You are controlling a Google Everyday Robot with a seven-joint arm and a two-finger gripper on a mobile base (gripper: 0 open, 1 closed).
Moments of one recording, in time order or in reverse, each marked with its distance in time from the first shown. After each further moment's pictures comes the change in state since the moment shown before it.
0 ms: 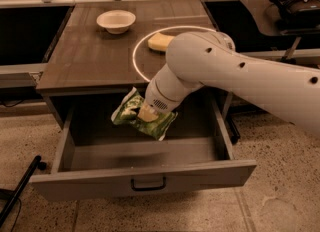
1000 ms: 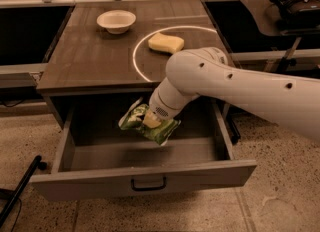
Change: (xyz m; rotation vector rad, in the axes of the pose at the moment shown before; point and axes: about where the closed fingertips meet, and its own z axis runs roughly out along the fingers) arm 0.032 -0.016 0.043 0.004 0.044 0.072
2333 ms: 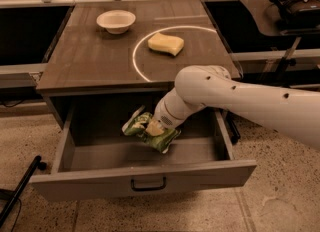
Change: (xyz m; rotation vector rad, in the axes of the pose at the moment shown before) arm 0.025 -0.002 0.036 -0.043 -0.046 0.055
